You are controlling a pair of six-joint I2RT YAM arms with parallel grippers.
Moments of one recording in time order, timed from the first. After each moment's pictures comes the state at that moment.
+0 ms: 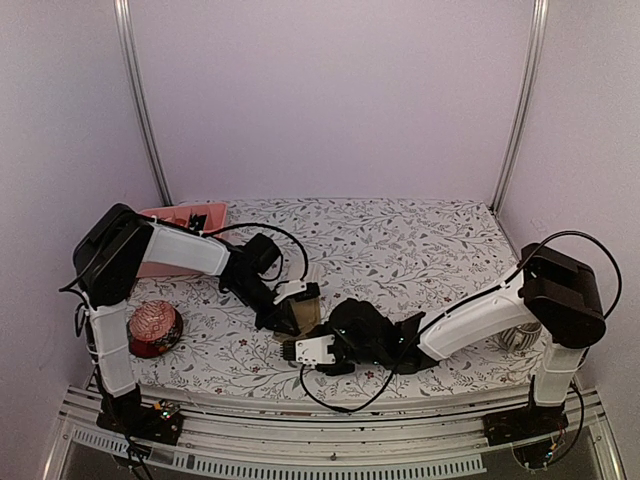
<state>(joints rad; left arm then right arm) -0.64 1.99 1.17 -0.48 0.65 0.62 1.21 1.88 0.94 0.31 0.16 -0.70</state>
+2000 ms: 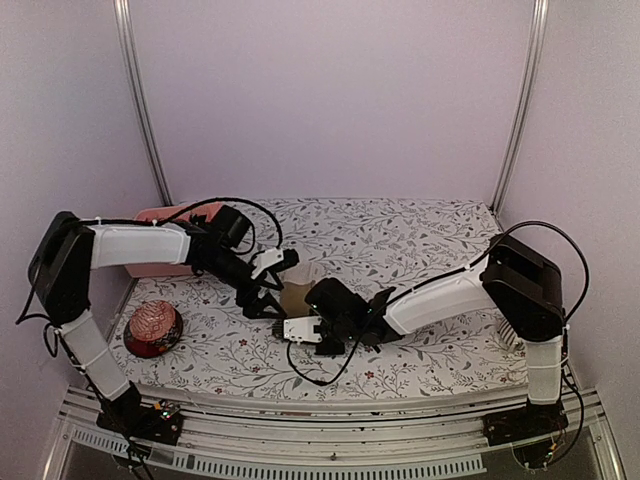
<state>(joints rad) -0.57 1.76 1.10 -0.47 0.61 0.61 1.12 2.08 1.24 0.01 0.16 -0.69</state>
